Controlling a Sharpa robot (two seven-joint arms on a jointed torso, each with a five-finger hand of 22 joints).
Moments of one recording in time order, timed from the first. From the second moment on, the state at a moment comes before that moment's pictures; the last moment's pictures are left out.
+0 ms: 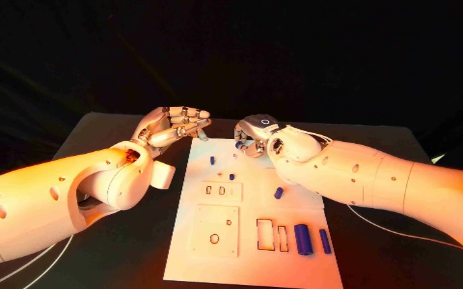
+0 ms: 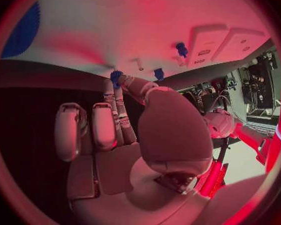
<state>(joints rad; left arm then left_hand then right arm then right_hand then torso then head) 1.22 -0.98 0.01 1.70 -0.16 -0.37 0.41 1.39 -0.19 0.51 0.07 0.05 0.86 0.22 0.27 0.24 1.09 0.16 0.07 0.07 1.03 0.09 0.62 0.51 0.16 0.83 0.19 0.75 0.36 1.31 -0.40 -0.17 1.12 -1.64 -0.42 -0.16 1.29 -0.19 0.63 -0.01 0.17 1.00 0.14 0.30 0.45 1.22 0.08 0.07 0.23 1.47 -0.01 1.29 1.16 0.06 1.40 0.10 1.41 1.31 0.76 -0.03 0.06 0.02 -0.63</state>
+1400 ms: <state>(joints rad) 1.22 -0.98 0.01 1.69 -0.16 -0.34 0.41 1.39 -0.19 0.51 0.07 0.05 0.86 0.22 0.27 0.24 1.09 0.16 0.07 0.07 1.03 0.09 0.63 0.51 0.16 0.82 0.19 0.75 0.37 1.35 -0.76 -0.16 1.39 -1.44 -0.41 -0.14 1.34 -0.23 0.27 0.15 0.13 0.88 0.15 0.16 0.45 1.15 0.07 0.48 0.44 1.47 0.00 1.30 1.10 0.10 1.31 0.11 1.26 1.20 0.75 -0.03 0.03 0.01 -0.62</state>
